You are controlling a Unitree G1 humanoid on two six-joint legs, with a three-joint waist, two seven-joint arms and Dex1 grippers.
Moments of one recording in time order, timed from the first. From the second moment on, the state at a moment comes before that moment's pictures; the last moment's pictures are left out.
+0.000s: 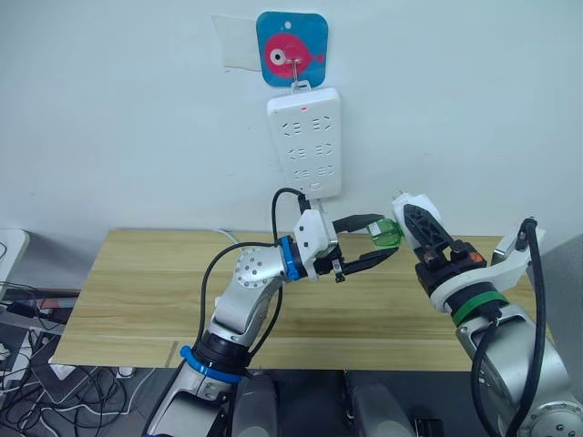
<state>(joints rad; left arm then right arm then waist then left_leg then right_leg) -0.45 0.14 -0.28 -0.06 -0.26 -0.01 -0.90 0.00 -0.31 0.06 -0.99 1.57 0.20 -0.90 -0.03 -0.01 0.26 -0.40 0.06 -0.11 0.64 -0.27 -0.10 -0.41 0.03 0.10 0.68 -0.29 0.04</state>
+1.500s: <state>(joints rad) -0.59 0.16 -0.26 0.37 -0.34 -0.62 -1.40 -0.07 -1.13 -0.30 -0.12 1.95 1.27 0.53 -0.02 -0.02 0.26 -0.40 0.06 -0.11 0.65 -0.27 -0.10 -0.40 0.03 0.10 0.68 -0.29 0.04</state>
